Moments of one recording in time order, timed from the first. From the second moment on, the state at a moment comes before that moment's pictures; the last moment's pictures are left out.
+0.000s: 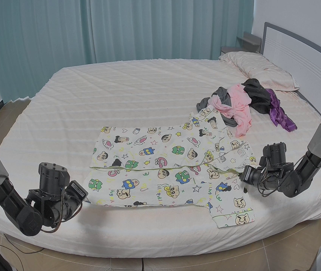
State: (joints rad) left arm -0.30 1.87 -0.37 -0.82 0.24 -1.07; right arm 0.19 2.17 -0.75 -0.75 0.04 0.55
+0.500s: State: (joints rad) left arm -0.30 1.89 -0.38 -0.82 0.24 -1.07; right arm 0.14 2.14 -0.69 -0.76 0.08 0.52
